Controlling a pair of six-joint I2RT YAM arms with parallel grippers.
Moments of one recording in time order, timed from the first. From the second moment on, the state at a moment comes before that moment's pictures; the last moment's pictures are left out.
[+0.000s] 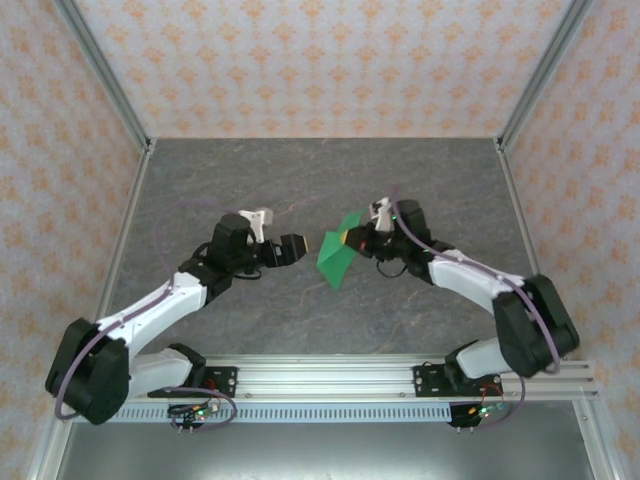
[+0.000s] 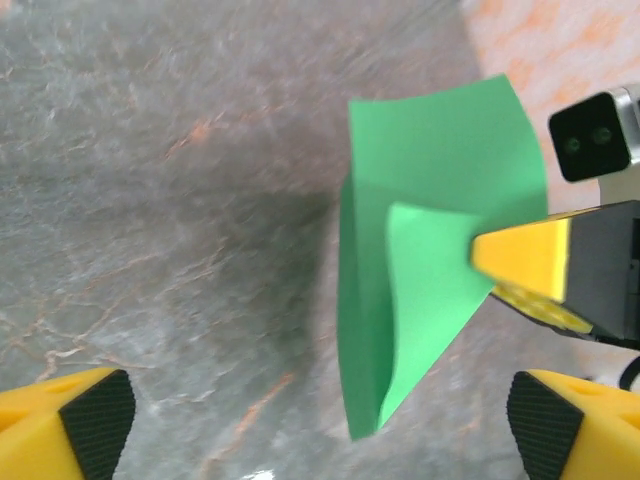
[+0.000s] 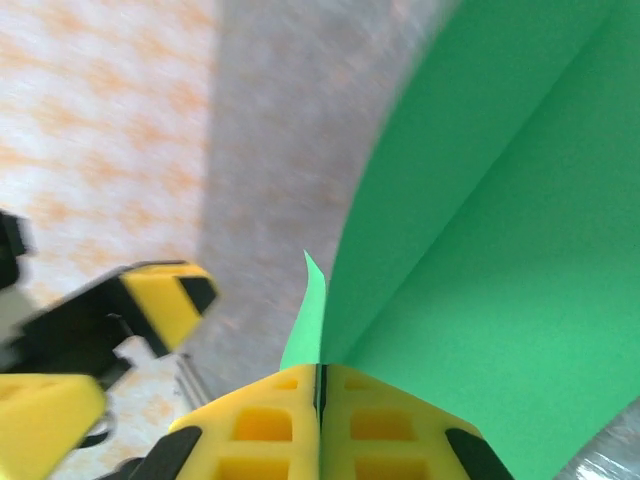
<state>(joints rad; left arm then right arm) -0.43 1.13 0.62 -0.03 0.35 -0.70 0.44 1.36 0.72 0.15 -0.63 0.88</state>
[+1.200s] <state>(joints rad) -0.54 1.08 0.79 0.40 0.56 -1.04 0.53 1.12 0.93 0.27 -0.84 1.00</state>
